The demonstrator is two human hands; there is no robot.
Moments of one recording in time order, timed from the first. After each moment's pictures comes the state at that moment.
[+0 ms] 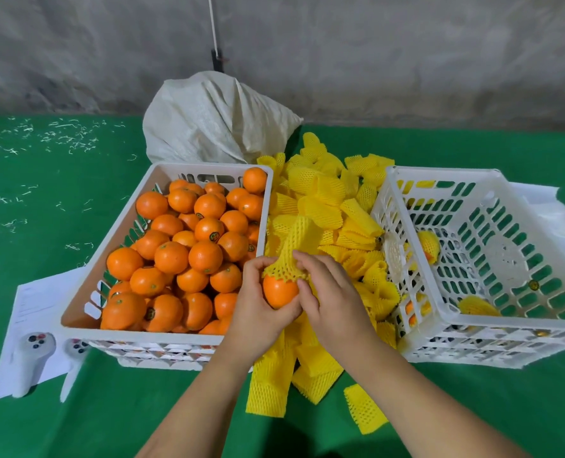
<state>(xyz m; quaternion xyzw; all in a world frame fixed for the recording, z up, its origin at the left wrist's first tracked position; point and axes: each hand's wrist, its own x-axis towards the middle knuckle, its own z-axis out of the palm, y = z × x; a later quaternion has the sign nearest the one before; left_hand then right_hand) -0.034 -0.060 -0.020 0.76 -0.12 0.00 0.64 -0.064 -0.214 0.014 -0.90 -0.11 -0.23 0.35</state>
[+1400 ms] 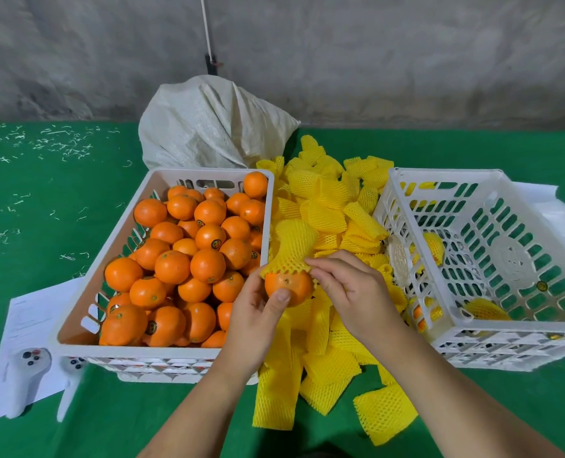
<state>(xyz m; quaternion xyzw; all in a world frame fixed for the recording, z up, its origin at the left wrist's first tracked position) -0.028 -0.051 -0.017 0.65 -0.11 -0.04 0.75 -0.039 -0.239 0.024 -0.86 -0.14 -0.22 0.43</state>
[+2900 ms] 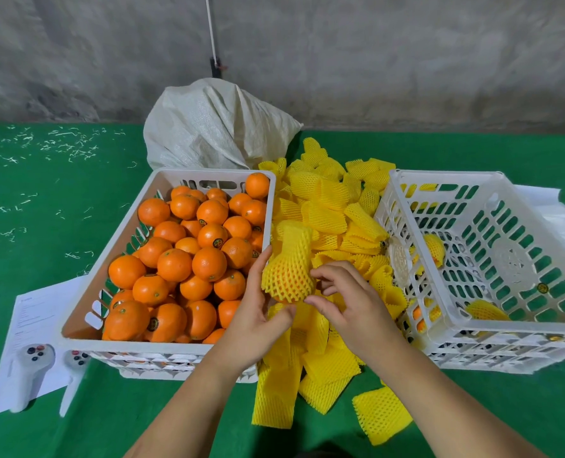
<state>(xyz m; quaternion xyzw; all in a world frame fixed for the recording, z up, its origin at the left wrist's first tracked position) -0.023 -0.039 -0.023 0.68 -0.20 -0.10 0.70 -0.057 -0.242 0.005 -0.88 -0.15 -0.19 0.42</state>
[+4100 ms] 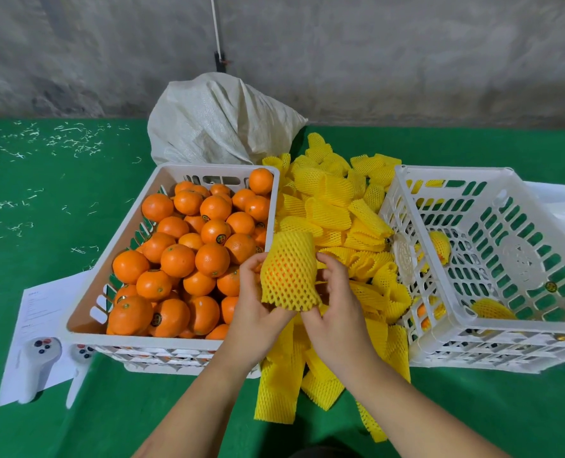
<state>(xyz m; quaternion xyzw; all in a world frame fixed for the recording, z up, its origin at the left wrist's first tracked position) -0.028 -0.047 -0.018 0.71 -0.14 0.01 0.69 -0.067 -0.197 -0.007 -0.85 0.02 -0.14 0.52</state>
